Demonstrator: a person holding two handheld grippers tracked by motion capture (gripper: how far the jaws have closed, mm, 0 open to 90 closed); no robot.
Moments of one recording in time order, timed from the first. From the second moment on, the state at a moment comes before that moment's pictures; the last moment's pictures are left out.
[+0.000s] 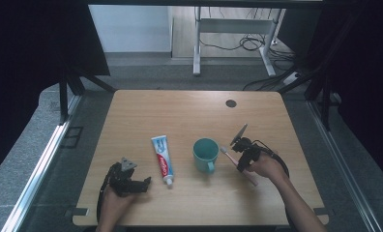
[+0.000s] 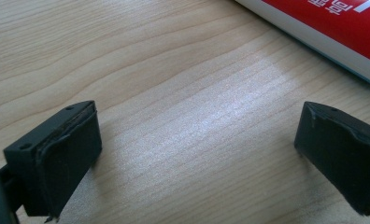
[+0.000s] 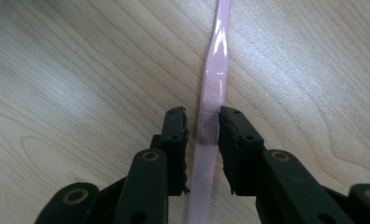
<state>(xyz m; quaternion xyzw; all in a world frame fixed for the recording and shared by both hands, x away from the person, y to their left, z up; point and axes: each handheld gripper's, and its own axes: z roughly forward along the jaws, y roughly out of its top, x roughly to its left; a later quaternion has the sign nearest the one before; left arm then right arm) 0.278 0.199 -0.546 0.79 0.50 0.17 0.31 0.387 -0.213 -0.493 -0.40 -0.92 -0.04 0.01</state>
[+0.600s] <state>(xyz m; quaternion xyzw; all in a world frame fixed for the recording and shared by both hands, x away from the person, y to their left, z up) 0.278 0.199 -0.546 0.79 0.49 0.17 0.31 0.392 -0.207 -0.499 -0.41 -0.91 0.00 0.01</state>
